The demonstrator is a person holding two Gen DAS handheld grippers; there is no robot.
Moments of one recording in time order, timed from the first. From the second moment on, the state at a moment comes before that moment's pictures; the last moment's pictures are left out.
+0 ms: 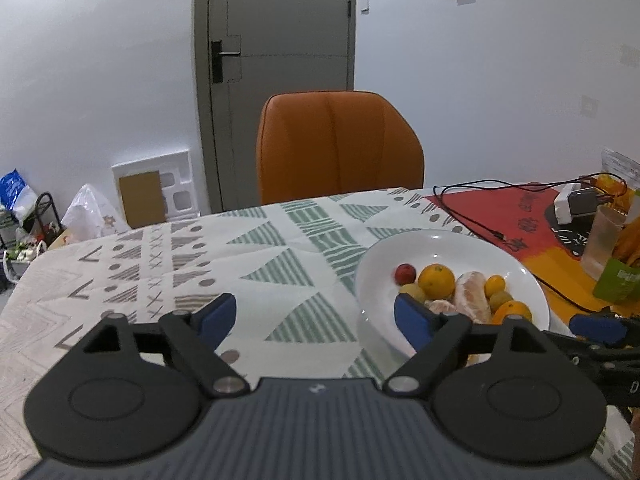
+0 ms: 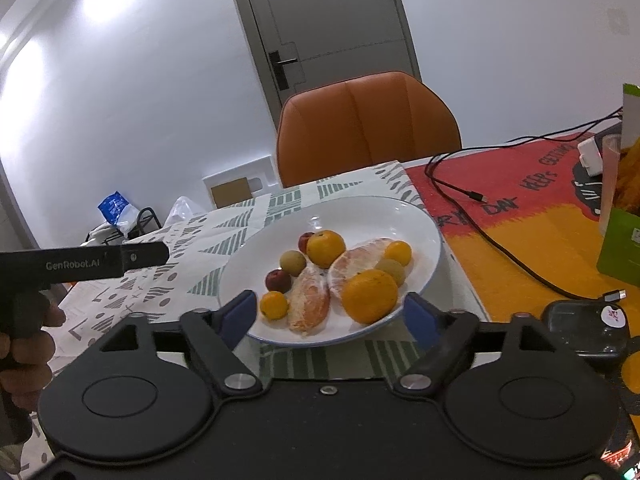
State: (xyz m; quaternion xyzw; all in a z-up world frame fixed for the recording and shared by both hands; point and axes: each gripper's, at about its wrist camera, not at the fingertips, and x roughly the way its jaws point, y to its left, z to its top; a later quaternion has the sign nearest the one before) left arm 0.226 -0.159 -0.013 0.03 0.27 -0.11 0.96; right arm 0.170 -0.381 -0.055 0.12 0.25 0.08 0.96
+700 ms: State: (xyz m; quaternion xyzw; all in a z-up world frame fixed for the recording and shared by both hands) left arm 0.204 -0.100 -0.009 0.01 0.30 -0.05 0.95; right arm 0.165 -0.338 -0.040 0.10 0.24 0.10 0.96
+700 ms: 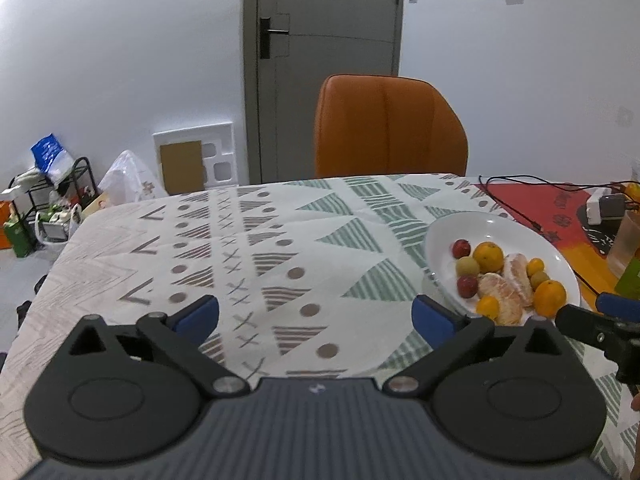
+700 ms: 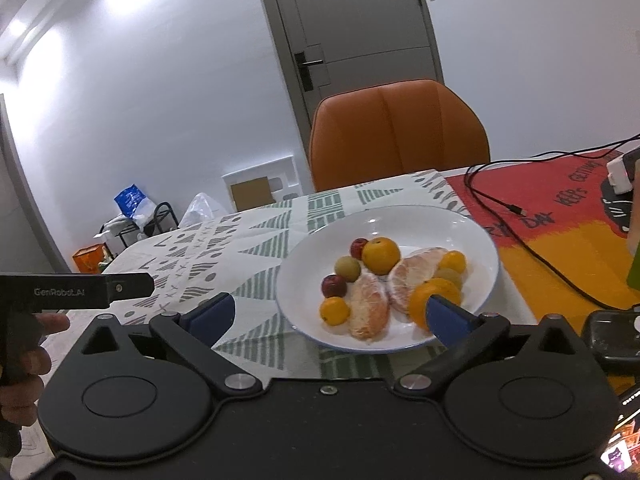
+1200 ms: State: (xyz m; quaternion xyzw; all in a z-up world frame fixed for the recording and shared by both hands) left arm 0.176 -0.061 -0.001 0.00 0.30 -0.03 0.95; right arm 0.159 -0.309 -0.032 0.08 0.25 0.13 0.95
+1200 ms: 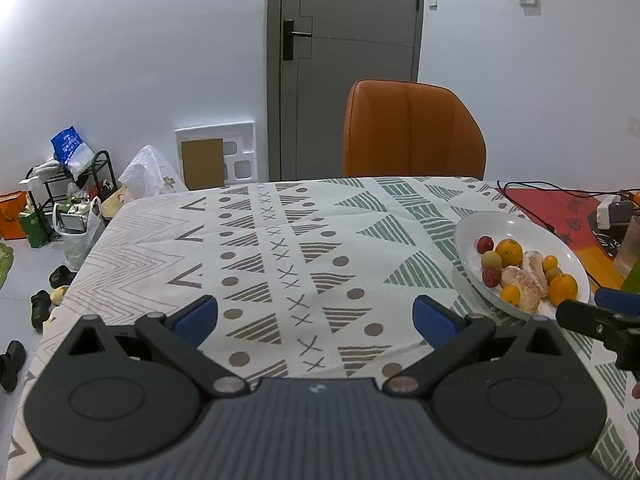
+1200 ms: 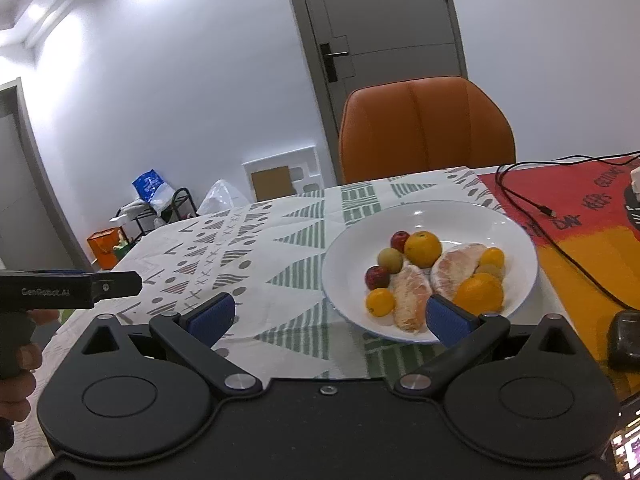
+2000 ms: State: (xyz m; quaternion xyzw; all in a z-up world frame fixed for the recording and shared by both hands) left arm 0.120 -0.029 0.013 -0.02 0.29 -0.01 0.96; right arm 0.134 -0.293 -0.019 0.07 0.27 0.16 0.95
